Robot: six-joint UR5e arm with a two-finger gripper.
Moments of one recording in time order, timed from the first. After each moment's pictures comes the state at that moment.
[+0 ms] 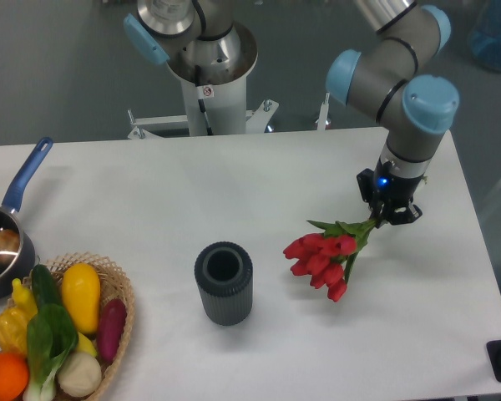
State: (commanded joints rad) arm 2.83 -1.90 -1.68 -1.01 1.33 1.69
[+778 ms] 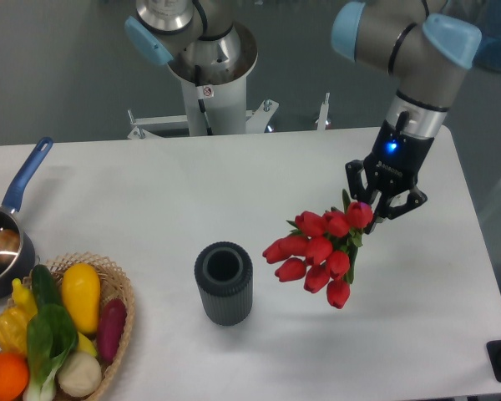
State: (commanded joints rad) arm 2.85 -1.78 -1.66 -1.04 0.79 1.43
